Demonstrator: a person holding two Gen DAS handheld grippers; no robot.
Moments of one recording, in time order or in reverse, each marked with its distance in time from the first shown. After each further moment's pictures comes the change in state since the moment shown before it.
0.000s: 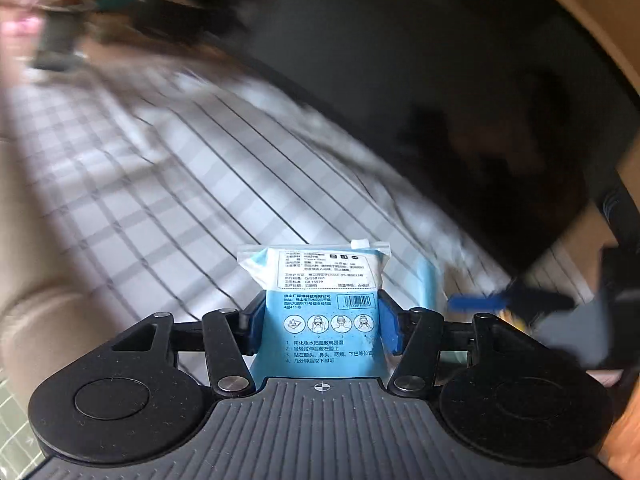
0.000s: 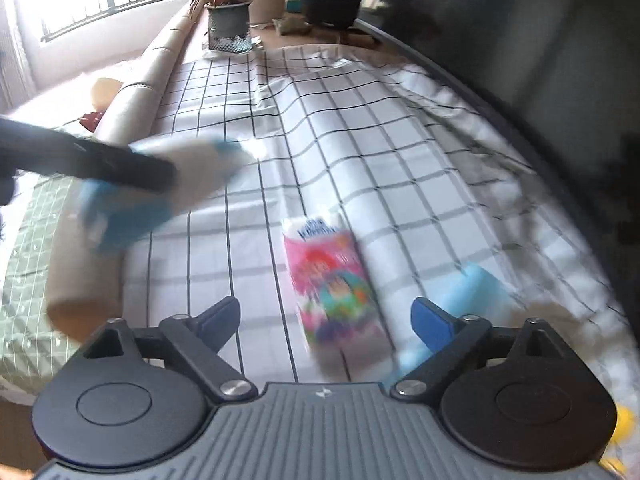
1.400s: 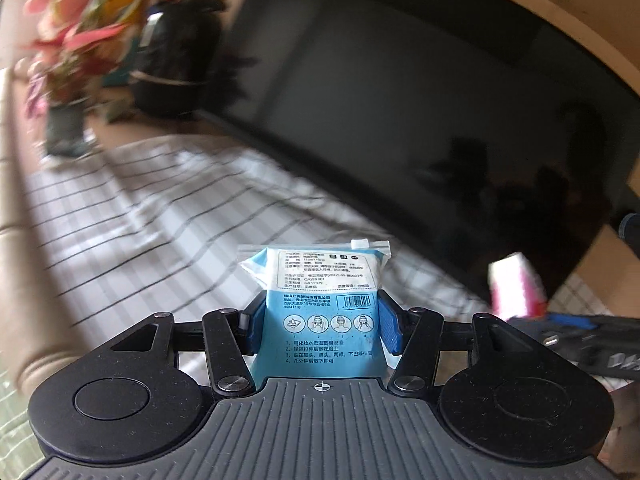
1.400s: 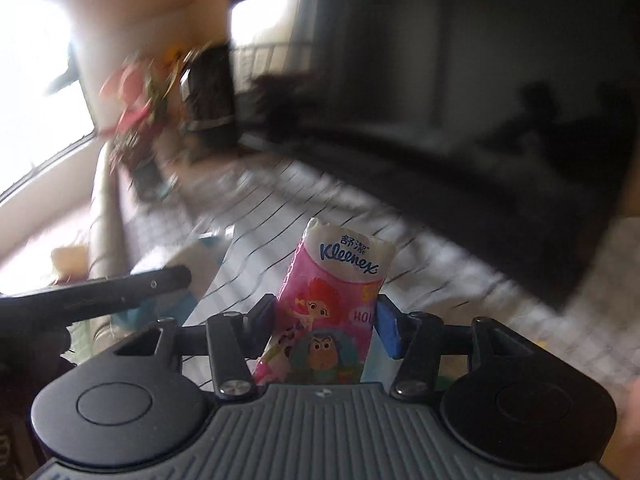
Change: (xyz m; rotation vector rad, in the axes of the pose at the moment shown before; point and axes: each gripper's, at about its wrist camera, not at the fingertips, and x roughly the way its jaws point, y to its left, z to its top) left arm -0.012 -0.109 0.025 0.114 -0.104 0.103; right arm -0.173 -0.057 0.001 0.428 -0.229 -0.151
